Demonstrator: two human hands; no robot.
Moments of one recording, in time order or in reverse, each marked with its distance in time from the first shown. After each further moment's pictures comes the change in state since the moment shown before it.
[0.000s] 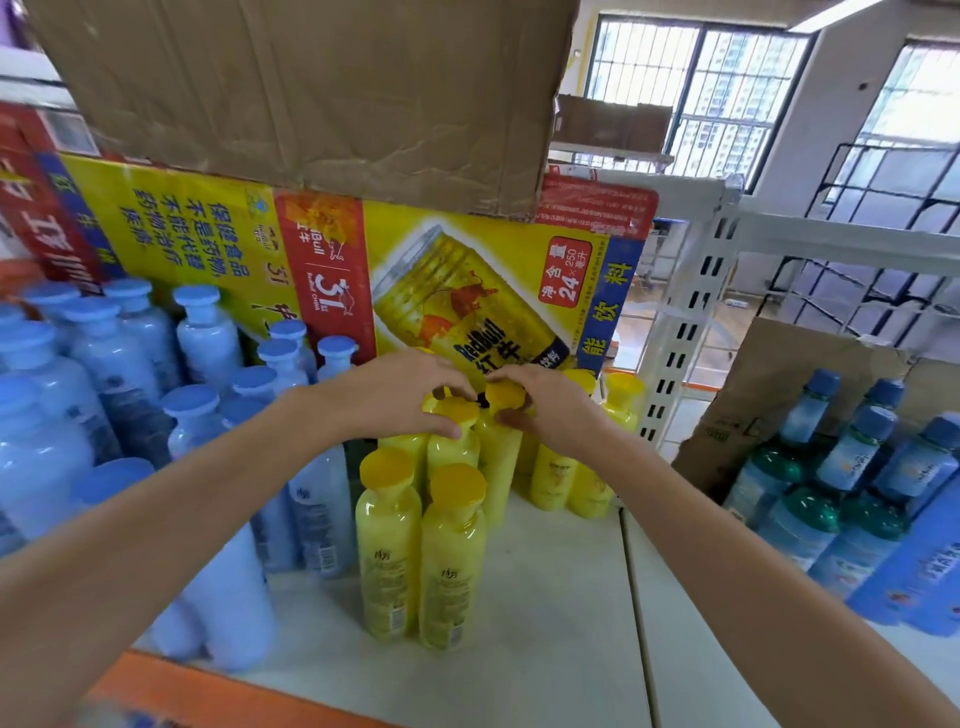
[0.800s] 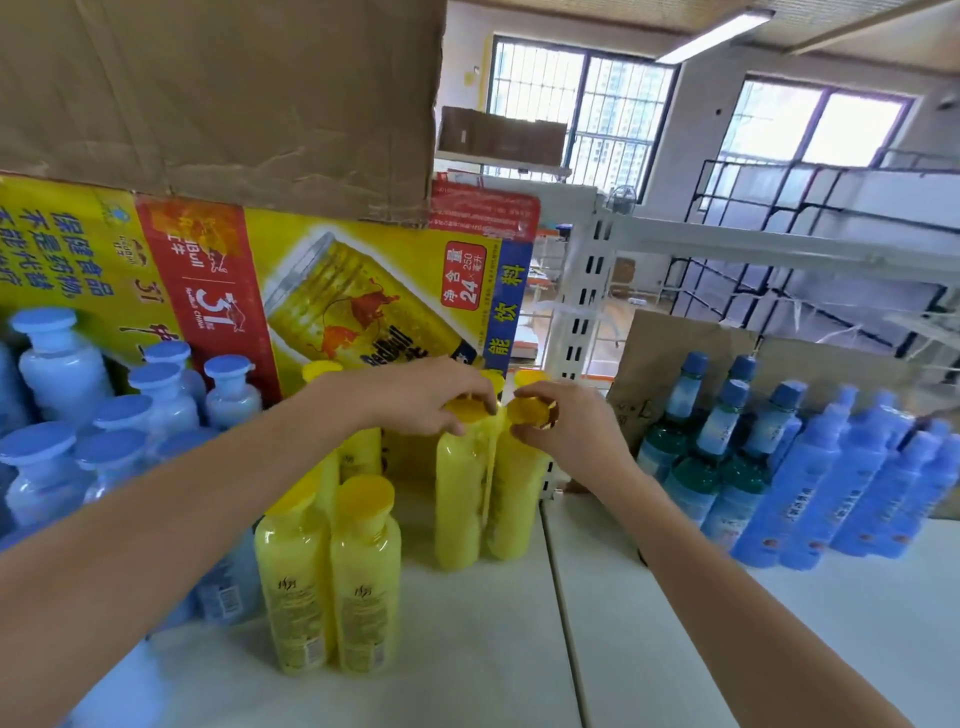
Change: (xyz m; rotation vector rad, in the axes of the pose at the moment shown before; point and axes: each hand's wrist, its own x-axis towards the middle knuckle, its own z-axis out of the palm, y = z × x) left_hand 0.071 0.058 0.008 -0.042 -0.147 0.218; right_hand -0.074 0.044 -0.030 0.022 0.324 0.265
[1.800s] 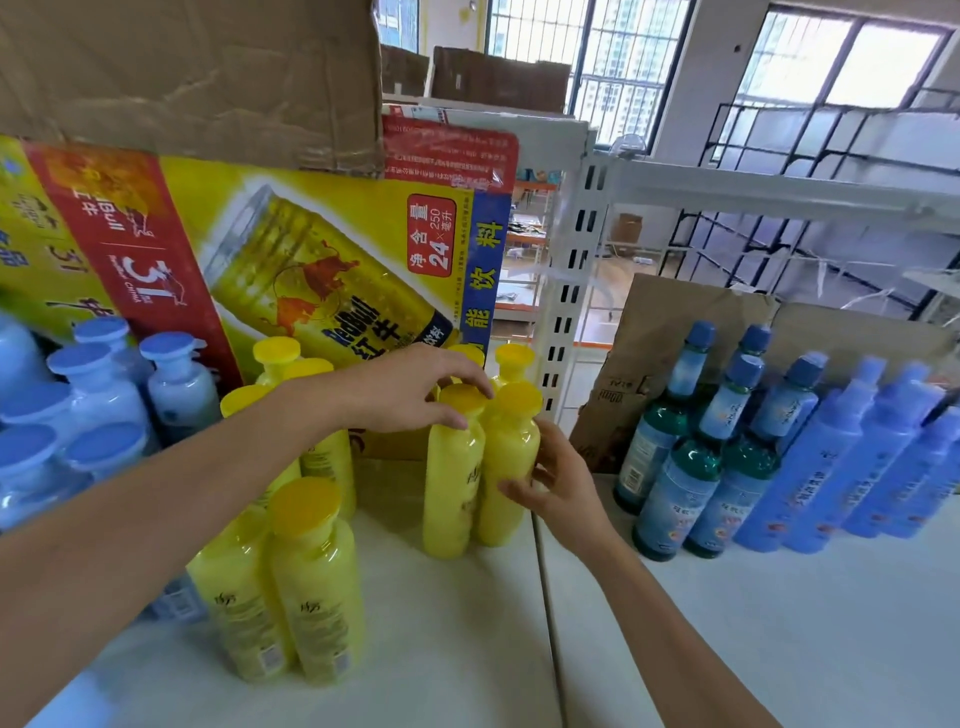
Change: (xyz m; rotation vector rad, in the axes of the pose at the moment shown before) left_hand 0.024 0.000 0.022 -0.310 0.067 -0.041; right_hand -0.036 0.070 0.070 0.793 -0.096 0.175
